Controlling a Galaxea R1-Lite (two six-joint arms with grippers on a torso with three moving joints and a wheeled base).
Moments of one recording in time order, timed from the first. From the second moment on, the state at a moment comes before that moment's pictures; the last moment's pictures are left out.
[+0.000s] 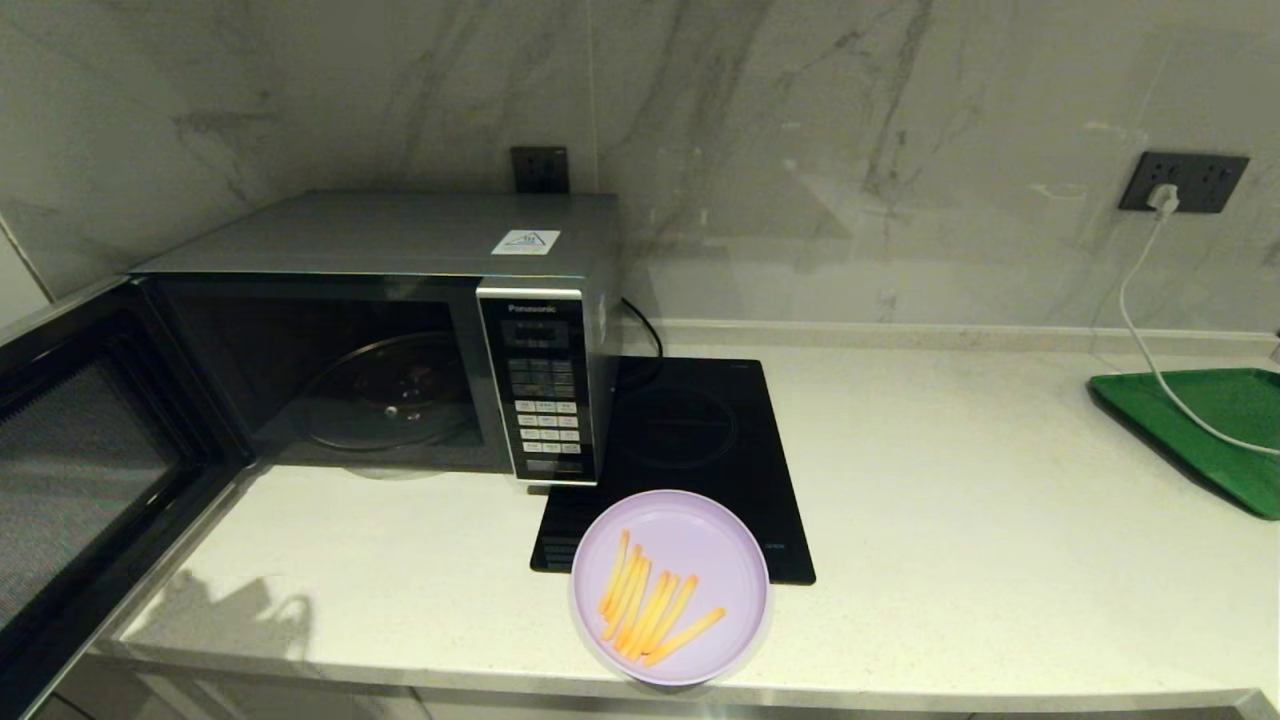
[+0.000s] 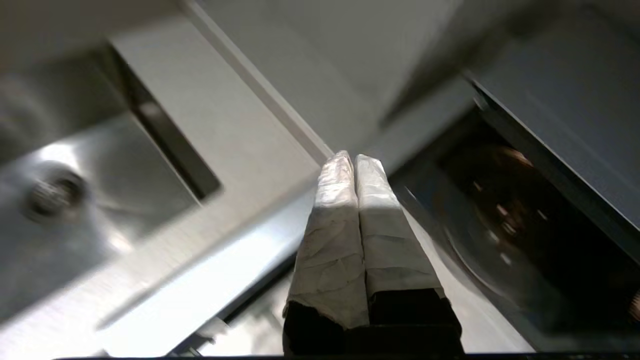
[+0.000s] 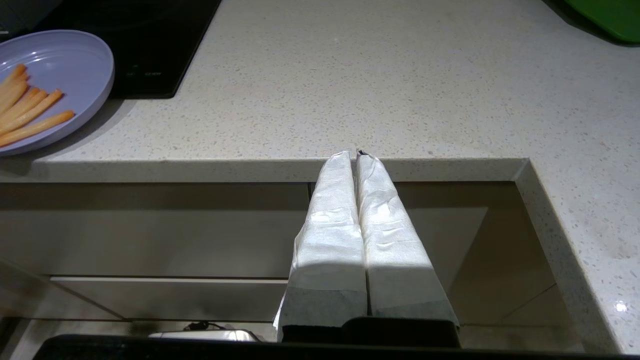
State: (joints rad) left arm 0.70 1.35 -1.64 0.59 0.01 -0.27; right arm 0.00 0.00 -0.11 0.26 -0.04 0.09
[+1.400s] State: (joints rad) left arm 0.88 1.64 -1.64 0.80 -0.11 -0.25; right arm 0.00 0.00 -0.11 0.26 -0.04 0.09
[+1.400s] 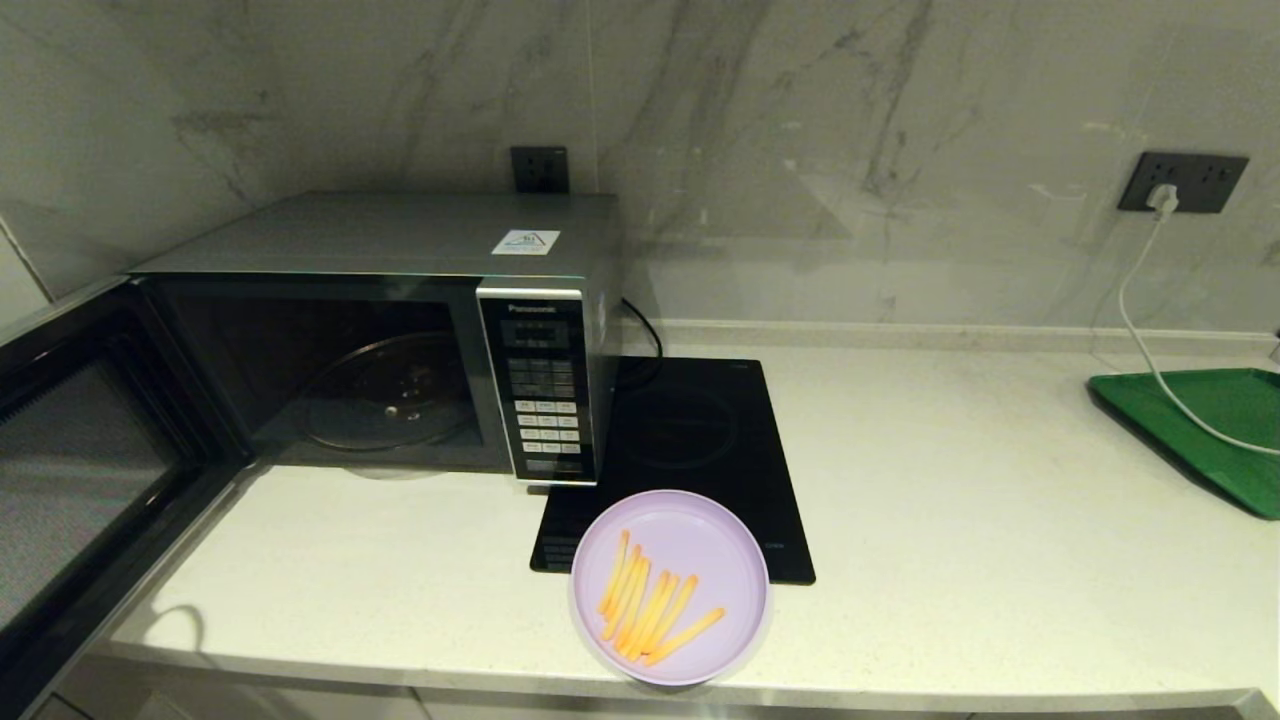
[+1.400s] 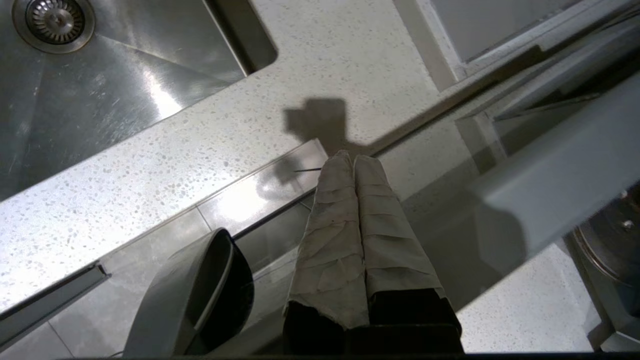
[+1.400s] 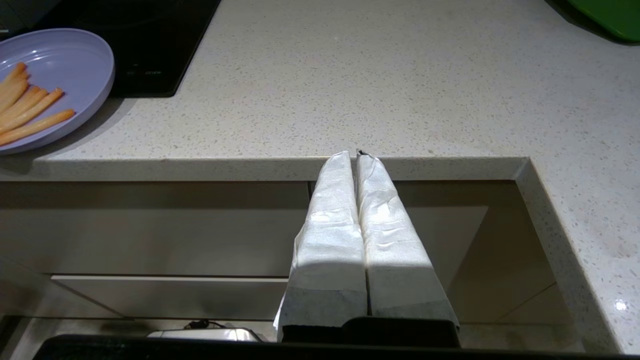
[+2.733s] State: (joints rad) left arm -0.42 1.54 -1.52 0.87 0.34 -0.96; right arm 0.00 0.00 -0.11 0.26 -0.04 0.09
